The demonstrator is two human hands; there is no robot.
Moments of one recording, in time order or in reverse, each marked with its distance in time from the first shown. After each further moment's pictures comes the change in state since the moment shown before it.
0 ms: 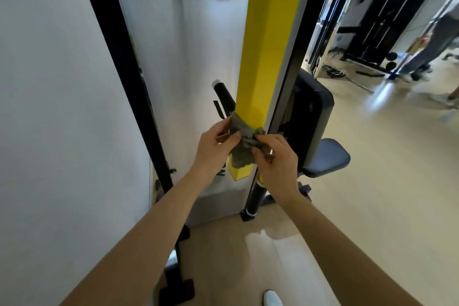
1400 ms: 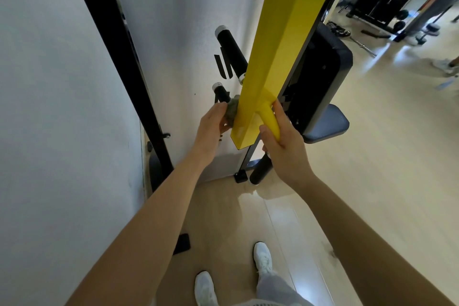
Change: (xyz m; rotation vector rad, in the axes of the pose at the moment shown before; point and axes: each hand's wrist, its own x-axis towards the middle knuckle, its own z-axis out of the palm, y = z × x) left_hand 0.026 -0.081 0.001 -0.286 0.013 -0.278; right_hand -0.016 0.012 0.011 0.044 -0.358 0.318
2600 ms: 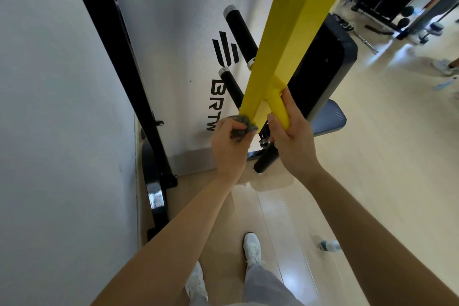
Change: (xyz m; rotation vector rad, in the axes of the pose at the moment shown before) left_hand -0.010 -0.086 0.048 0.296 0.361 0.477; right_hand 0.016 0.022 -0.014 -0.066 0.092 -0.045
